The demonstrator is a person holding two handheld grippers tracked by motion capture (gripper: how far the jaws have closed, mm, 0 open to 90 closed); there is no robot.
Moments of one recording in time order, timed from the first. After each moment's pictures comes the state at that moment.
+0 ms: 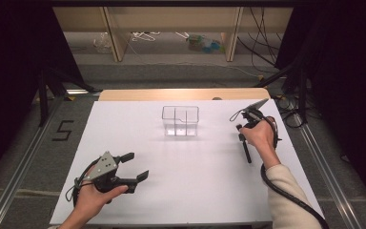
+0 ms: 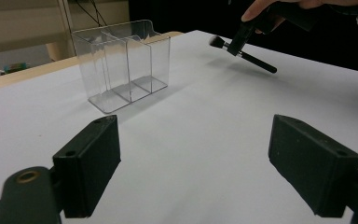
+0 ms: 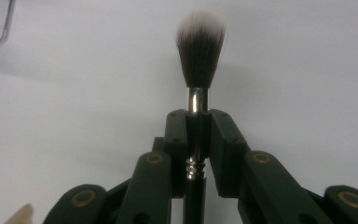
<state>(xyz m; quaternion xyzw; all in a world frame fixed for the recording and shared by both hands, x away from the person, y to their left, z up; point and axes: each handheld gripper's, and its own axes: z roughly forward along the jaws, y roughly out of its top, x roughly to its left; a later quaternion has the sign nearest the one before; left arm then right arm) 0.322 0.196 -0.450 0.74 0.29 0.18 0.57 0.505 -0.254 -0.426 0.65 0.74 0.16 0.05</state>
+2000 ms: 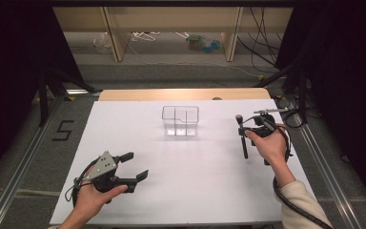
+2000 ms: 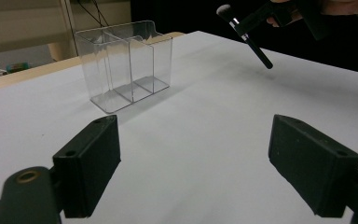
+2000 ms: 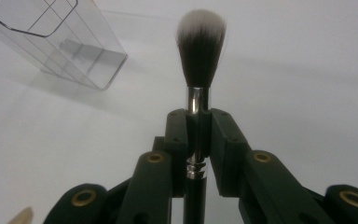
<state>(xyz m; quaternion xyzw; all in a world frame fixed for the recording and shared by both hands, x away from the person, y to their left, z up) 0.321 0.197 -0.450 0.74 0.30 0.18 0.57 0.459 -0.275 -0.413 0.55 0.75 0.35 0.13</state>
